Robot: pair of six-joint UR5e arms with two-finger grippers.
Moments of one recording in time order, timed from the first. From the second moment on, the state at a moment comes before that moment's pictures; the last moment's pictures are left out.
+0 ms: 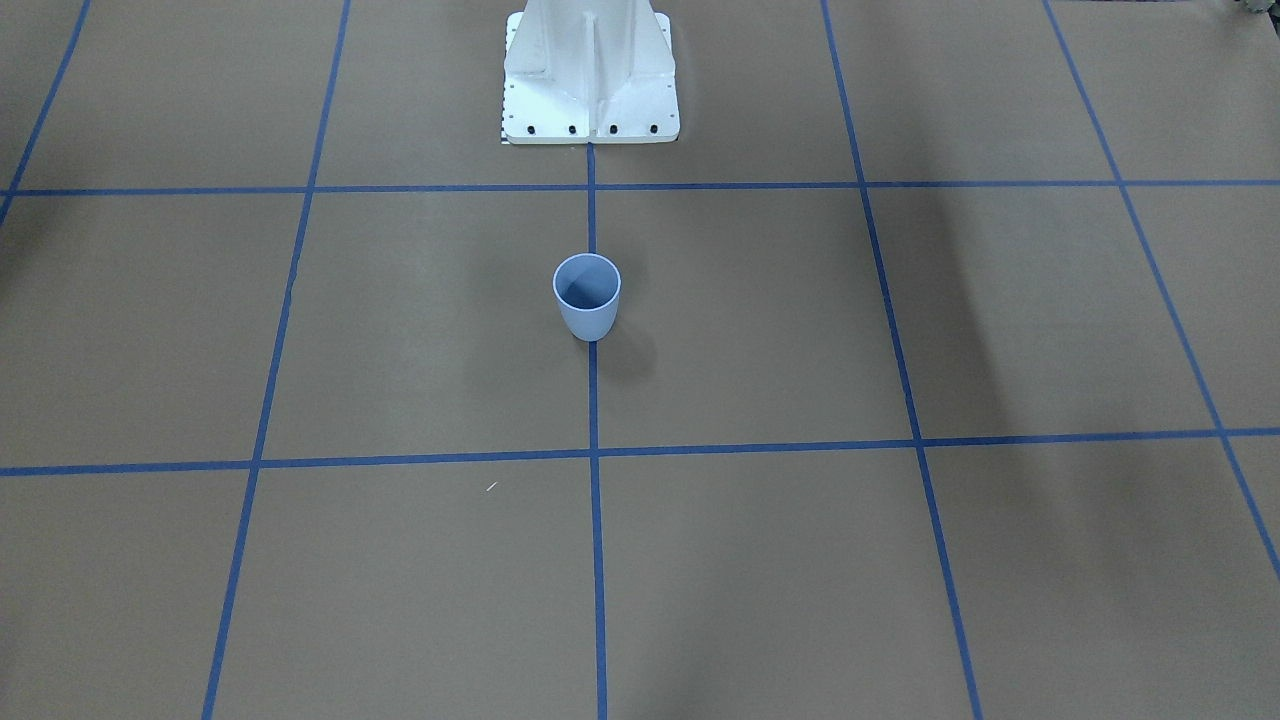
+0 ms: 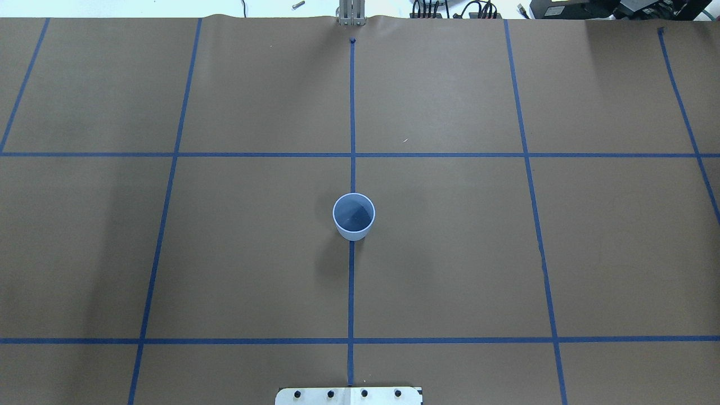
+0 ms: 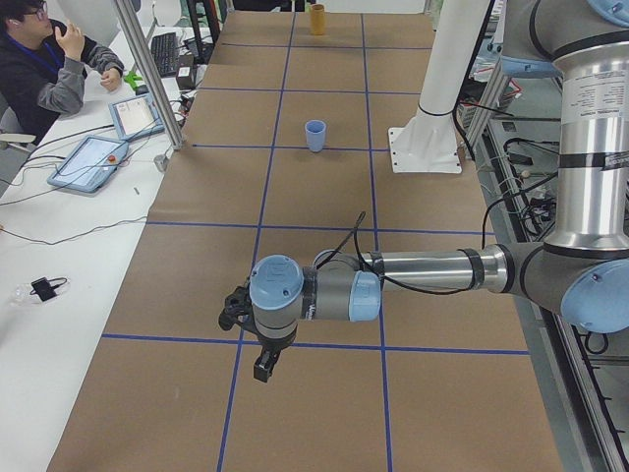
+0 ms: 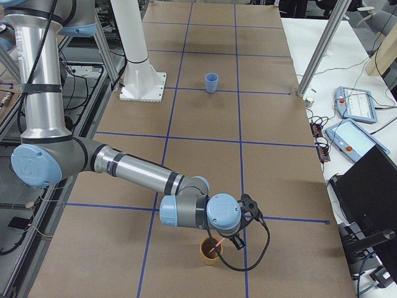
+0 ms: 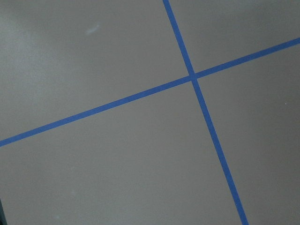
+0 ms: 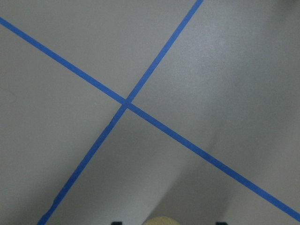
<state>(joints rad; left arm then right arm) -1.68 -1.50 -1.60 -1.65 -2.33 0.38 1.74 -1.54 1.30 -1.26 2.46 -0.64</state>
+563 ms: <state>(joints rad) -1.68 -1.50 -1.60 -1.65 -2.33 0.38 1.74 -1.54 1.31 -1.26 2.46 -0.64</state>
